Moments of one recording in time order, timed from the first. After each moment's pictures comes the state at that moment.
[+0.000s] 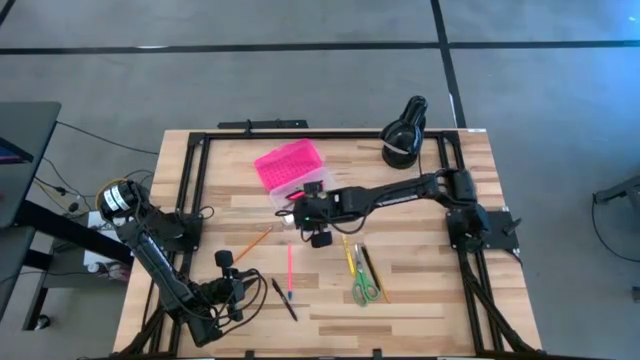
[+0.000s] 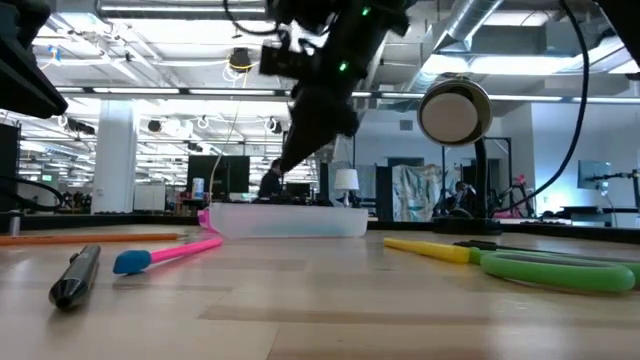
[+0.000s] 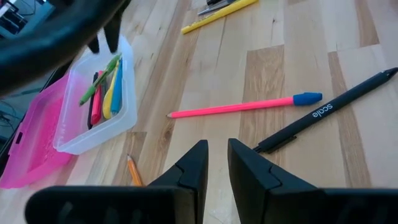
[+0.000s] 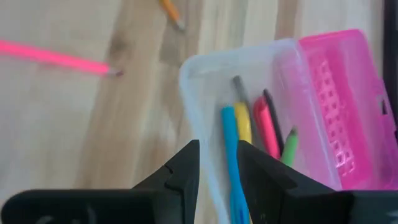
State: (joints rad) left arm -1.03 1.62 0.90 -0.76 -0.99 -0.99; right arm 0.06 2.07 1.63 -0.58 0.26 -0.34
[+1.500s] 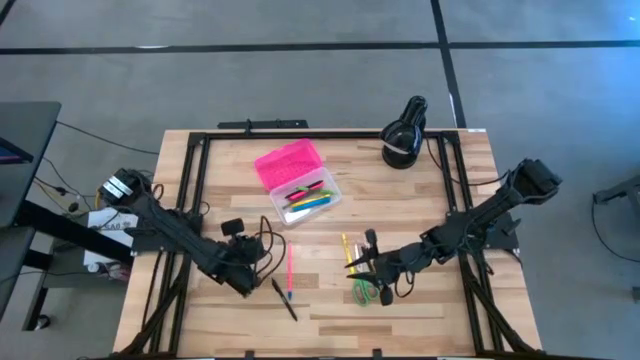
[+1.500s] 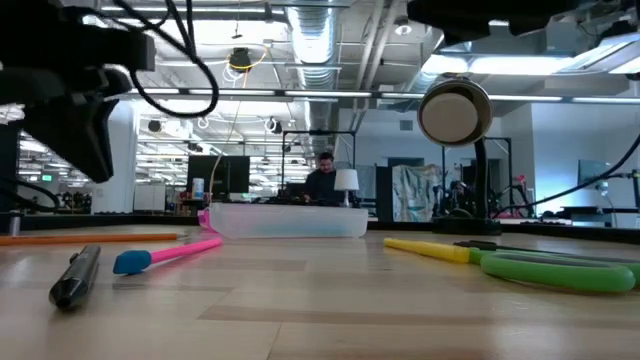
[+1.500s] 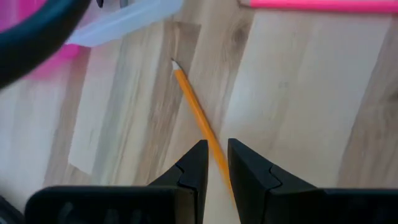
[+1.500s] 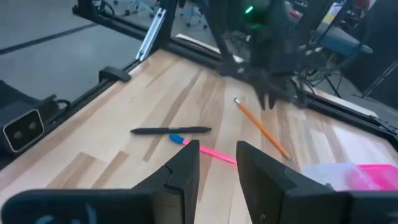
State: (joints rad) left arm -0.59 1.52 0.90 -0.96 -0.52 -0.84; right arm 0.52 1.45 0.66 0.46 0.32 -0.23
